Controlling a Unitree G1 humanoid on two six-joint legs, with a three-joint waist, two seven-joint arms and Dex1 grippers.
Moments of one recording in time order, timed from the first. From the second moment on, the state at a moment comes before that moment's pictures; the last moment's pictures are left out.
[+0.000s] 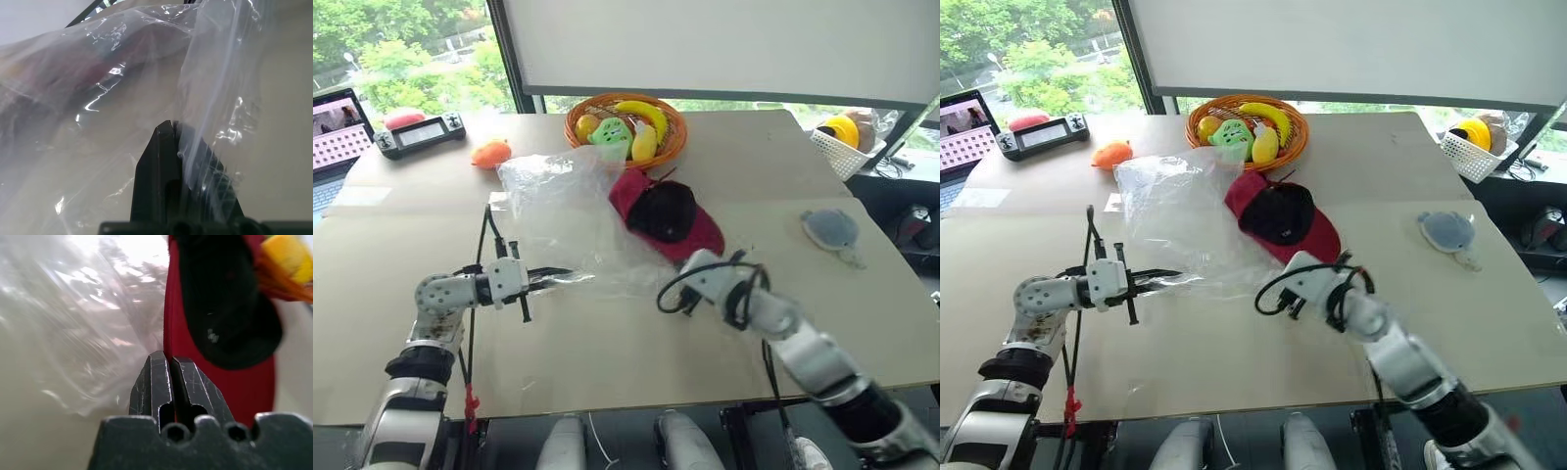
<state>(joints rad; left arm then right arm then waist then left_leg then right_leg) -0.48 0.59 -0.04 0.63 -0.23 -0.66 -1.25 -0.34 -0.59 0.47 -0.39 -0.08 0.59 0.32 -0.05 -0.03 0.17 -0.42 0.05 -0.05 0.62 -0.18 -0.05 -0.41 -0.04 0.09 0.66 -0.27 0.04</state>
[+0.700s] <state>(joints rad) -0.36 0.63 -0.05 0.40 -0.31 -0.43 -1.29 -0.27 -0.44 0.27 -0.38 -0.05 0.69 0.40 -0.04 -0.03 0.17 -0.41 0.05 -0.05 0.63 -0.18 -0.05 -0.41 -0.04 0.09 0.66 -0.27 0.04</state>
